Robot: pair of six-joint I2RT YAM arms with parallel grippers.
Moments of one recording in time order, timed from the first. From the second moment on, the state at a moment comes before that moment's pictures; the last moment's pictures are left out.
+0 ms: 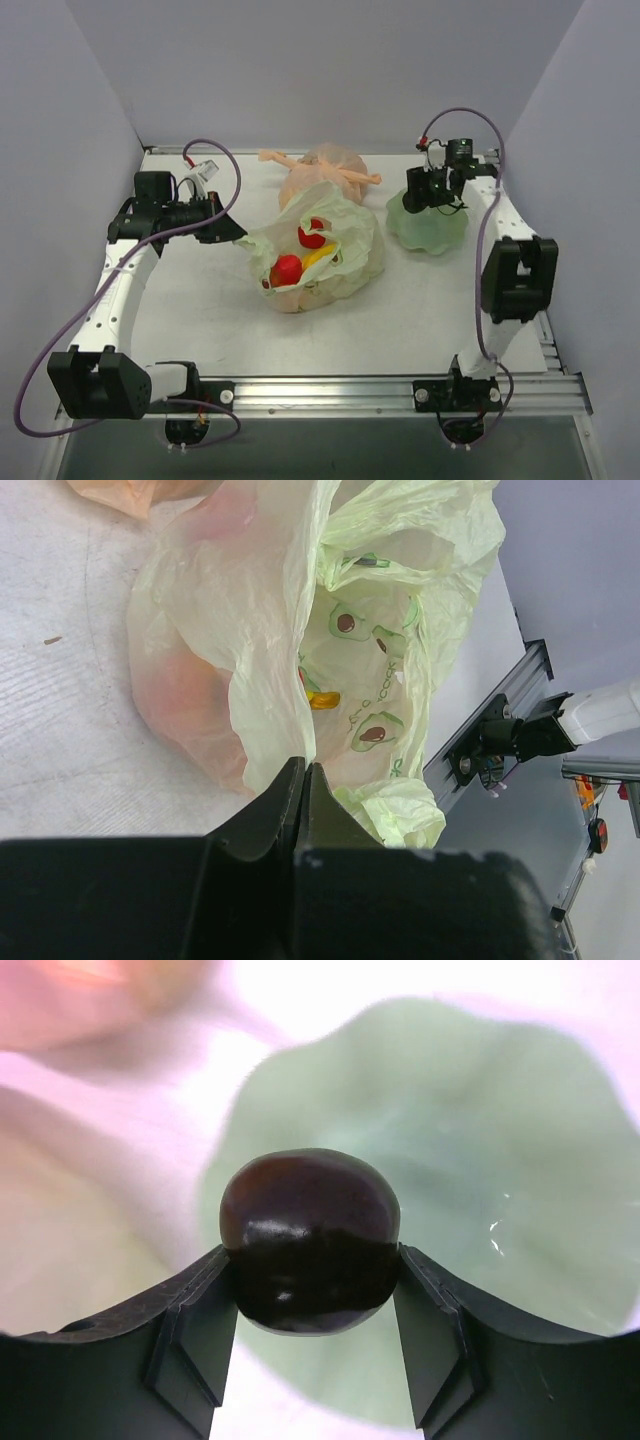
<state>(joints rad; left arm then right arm) -0.03 1.25 1.20 -0.73 0.81 -0.17 0.04 1.89 1.51 -0.62 -0.25 -0.21</state>
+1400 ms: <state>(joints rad) -0.03 1.21 1.19 -0.65 0.84 -0.26 0.76 1.66 1.53 -0.64 -0.03 -0.46</state>
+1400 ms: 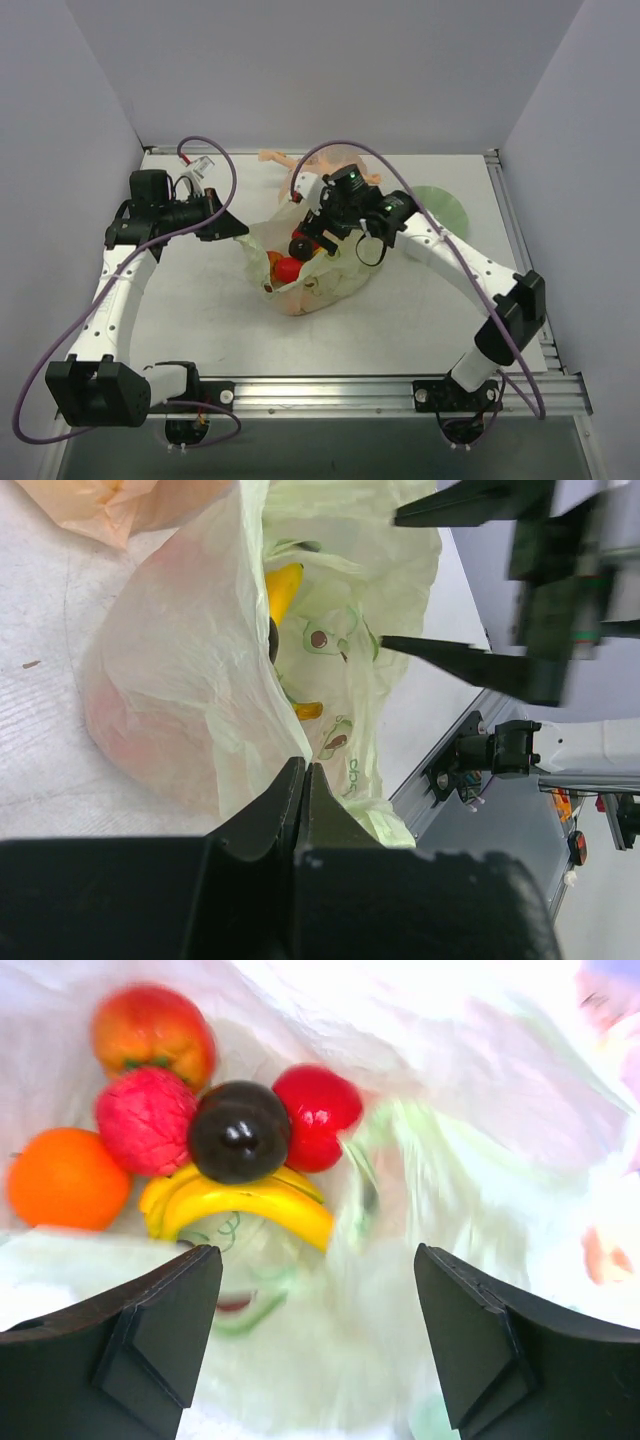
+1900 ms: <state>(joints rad) -0.03 1.21 1.19 -0.64 0.84 -0.26 0.73 1.61 1.54 -0.63 -0.21 -0.59</state>
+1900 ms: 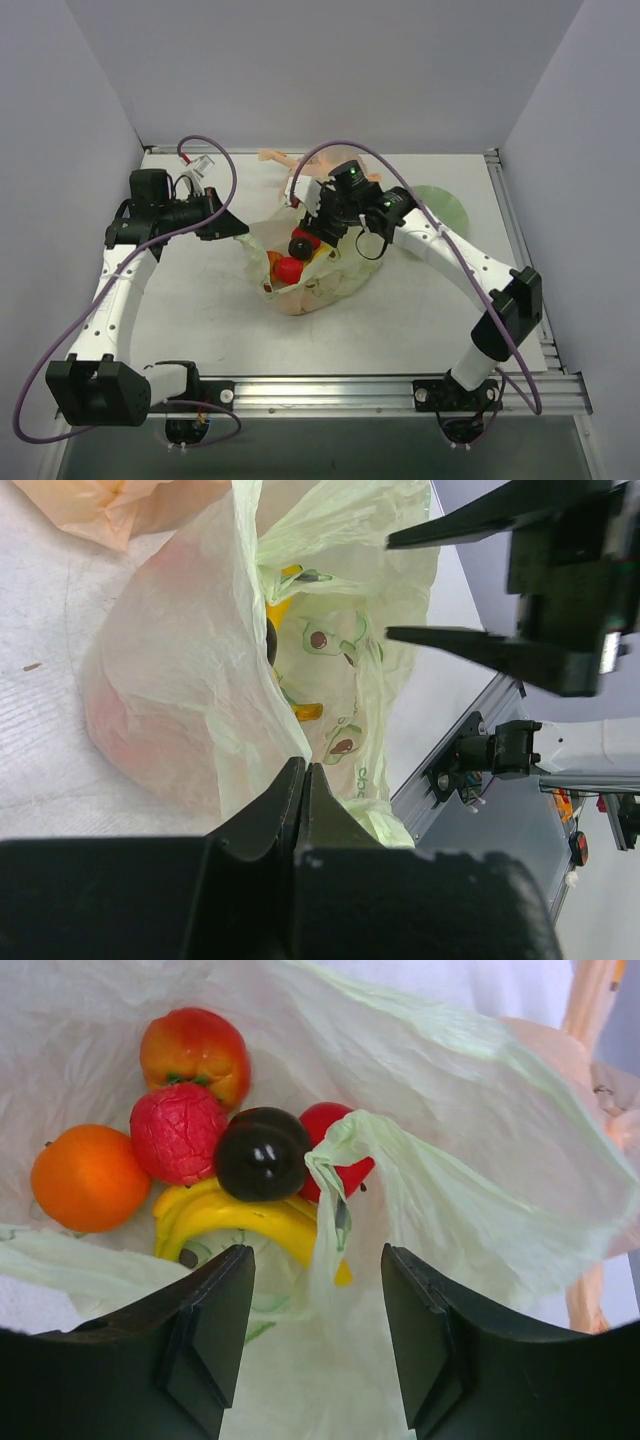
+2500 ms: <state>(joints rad) -0.03 1.17 1.16 -0.64 0.84 -0.27 0.80 1.87 1.59 -0.59 0.09 -0.74</state>
